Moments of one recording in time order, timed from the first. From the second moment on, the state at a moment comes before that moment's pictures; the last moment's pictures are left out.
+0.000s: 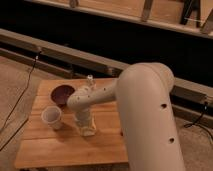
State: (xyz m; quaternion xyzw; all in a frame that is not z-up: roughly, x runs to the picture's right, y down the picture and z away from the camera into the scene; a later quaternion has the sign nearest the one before) arm -0.120 0.246 0.824 -0.33 0.26 0.59 0.69
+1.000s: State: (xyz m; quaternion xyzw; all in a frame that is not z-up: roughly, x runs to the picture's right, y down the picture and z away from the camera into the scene) arm -0.089 0.201 0.857 -0.31 0.25 0.60 0.69
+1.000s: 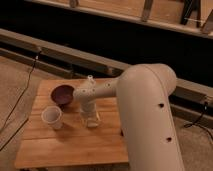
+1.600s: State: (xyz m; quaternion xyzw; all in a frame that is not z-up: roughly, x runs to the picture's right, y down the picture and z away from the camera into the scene) arm -0.057 0.190 0.859 -0.29 0.27 0.61 0.69
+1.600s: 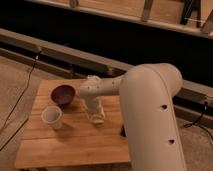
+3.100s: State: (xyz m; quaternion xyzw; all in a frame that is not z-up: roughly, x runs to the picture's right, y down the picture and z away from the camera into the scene) arm -0.047 0.238 0.833 -0.45 0.35 0.47 0.67
